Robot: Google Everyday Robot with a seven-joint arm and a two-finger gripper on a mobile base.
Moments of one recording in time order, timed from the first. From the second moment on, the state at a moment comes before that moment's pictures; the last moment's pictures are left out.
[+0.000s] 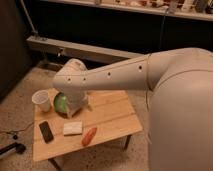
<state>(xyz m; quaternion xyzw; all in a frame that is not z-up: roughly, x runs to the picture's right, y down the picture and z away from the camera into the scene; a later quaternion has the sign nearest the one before) -0.125 0.113 0.702 -0.26 0.17 0.54 0.78</state>
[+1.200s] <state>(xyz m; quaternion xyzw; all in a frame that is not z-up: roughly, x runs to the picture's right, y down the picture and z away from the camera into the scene) -0.188 0.136 0.676 -0.27 -0.01 0.21 0.94</state>
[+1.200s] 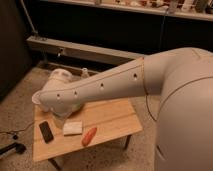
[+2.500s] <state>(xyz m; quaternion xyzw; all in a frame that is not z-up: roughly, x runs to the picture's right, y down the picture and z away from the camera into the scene) -0.203 0.199 0.778 -0.32 0.01 0.08 0.94</state>
